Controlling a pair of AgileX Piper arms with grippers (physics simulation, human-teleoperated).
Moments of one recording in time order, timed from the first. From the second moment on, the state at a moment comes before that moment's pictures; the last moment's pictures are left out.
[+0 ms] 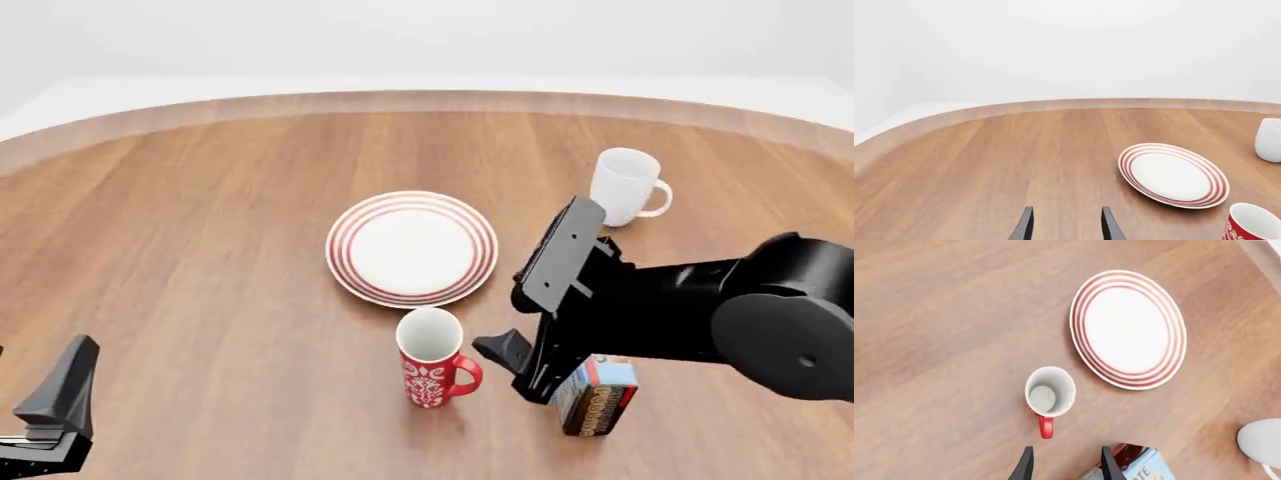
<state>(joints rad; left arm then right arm) 0.00 0.00 0.00 0.00 0.00 0.76 1.17 -0.78 0.44 -0.32</state>
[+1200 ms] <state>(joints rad) 0.00 0.00 0.00 0.00 0.00 0.80 1.35 -0.67 0.23 -0.22</state>
